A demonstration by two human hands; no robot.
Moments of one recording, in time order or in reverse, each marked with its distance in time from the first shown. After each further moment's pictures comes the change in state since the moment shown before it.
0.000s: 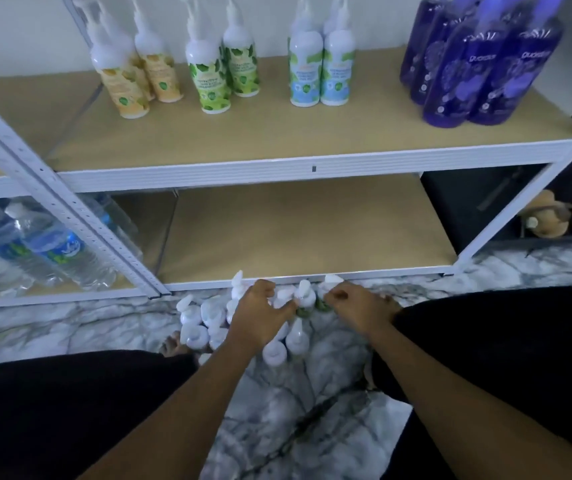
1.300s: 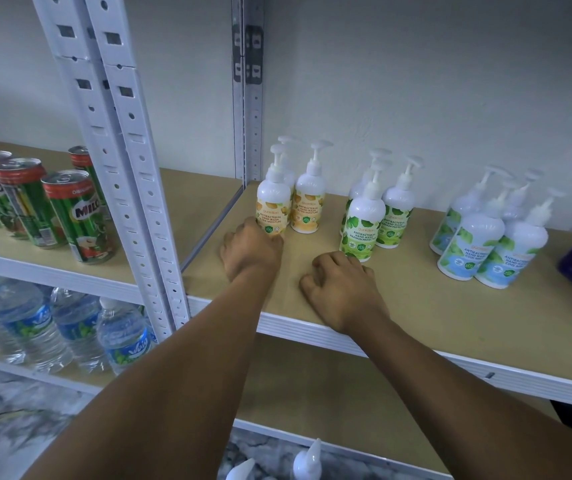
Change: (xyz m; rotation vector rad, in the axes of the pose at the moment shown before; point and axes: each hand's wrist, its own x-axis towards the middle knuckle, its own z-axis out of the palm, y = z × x) left_hand 0.248 0.066 -0.296 0.129 0.723 -0.004; right_hand 0.144 -0.350 0.021 -0.511 0.360 -0.688
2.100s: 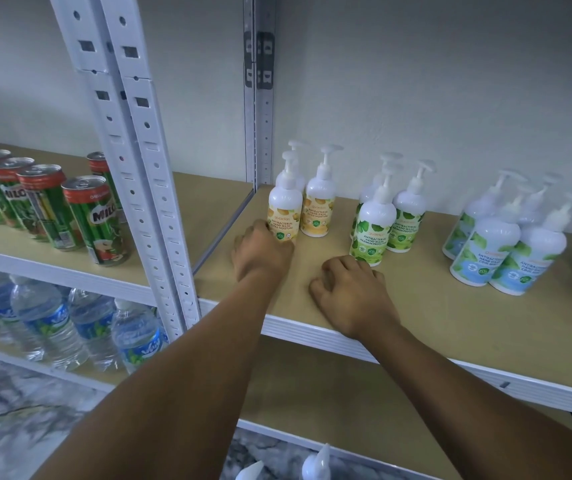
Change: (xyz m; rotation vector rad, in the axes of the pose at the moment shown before) left_hand 0.005 -0.004 -0.001 -0.076 -0.023 0.019; right_hand 0.001 0.000 0.001 -0.019 0.004 0.002
